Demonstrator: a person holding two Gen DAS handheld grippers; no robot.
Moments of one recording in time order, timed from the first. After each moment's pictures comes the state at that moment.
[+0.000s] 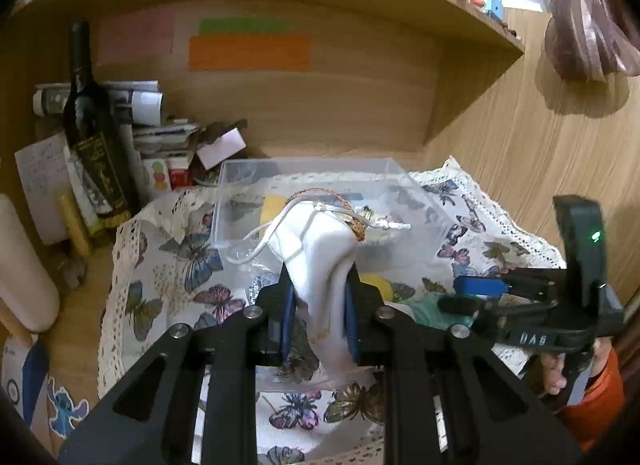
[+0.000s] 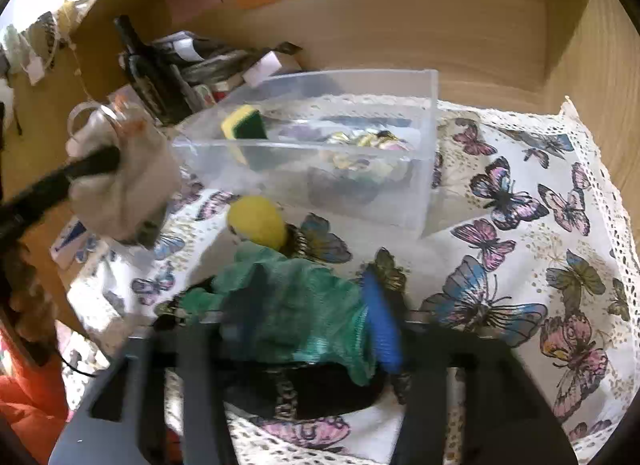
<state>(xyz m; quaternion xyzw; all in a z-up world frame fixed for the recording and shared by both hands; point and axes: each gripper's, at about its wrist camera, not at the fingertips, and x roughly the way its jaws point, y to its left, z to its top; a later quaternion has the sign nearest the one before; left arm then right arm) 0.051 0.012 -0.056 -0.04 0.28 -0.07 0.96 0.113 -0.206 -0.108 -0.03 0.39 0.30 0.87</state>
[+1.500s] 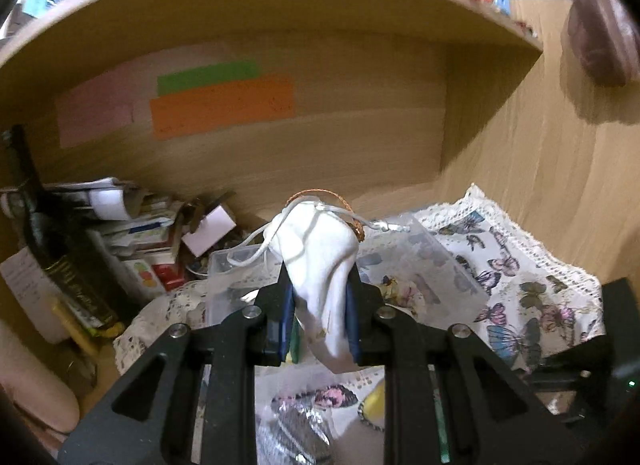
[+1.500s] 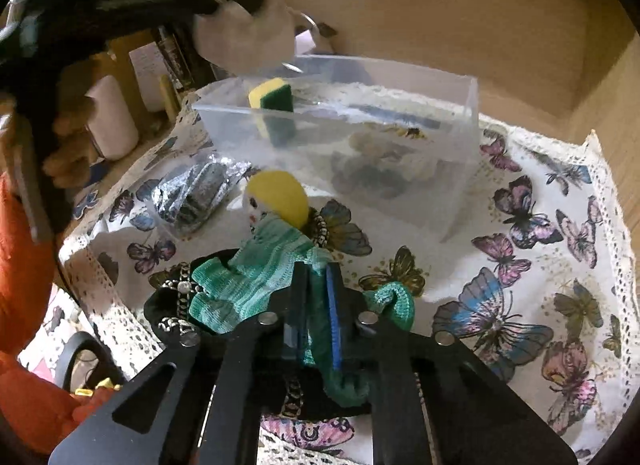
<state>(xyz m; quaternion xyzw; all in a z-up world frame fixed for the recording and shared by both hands) 0.134 -0.008 -0.012 0.03 0.24 -0.06 0.97 0.102 -0.187 -0.113 -0.10 0.38 0.33 0.86</state>
